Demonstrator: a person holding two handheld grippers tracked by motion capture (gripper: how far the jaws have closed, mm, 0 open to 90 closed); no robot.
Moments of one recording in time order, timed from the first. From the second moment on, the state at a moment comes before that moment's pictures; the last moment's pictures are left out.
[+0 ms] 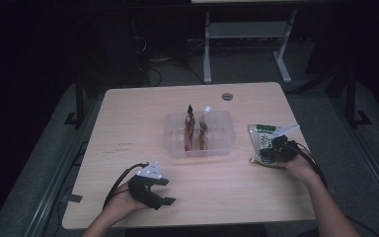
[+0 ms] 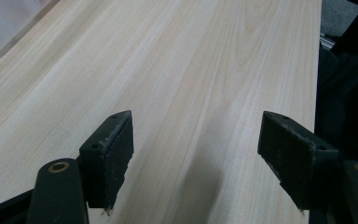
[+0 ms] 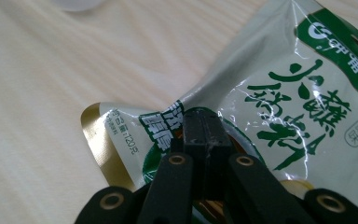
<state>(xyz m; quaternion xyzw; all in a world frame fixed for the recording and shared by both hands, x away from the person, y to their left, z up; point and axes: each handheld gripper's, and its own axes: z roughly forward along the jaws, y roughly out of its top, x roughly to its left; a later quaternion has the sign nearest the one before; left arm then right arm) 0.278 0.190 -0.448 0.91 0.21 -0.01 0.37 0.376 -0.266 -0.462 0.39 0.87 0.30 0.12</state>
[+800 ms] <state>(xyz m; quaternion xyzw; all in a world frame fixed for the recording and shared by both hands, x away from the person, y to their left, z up) 0.277 0.189 -0.447 0.91 0.21 -0.01 0.37 0.345 -0.202 -0.458 0.25 0.92 0.30 0.06</state>
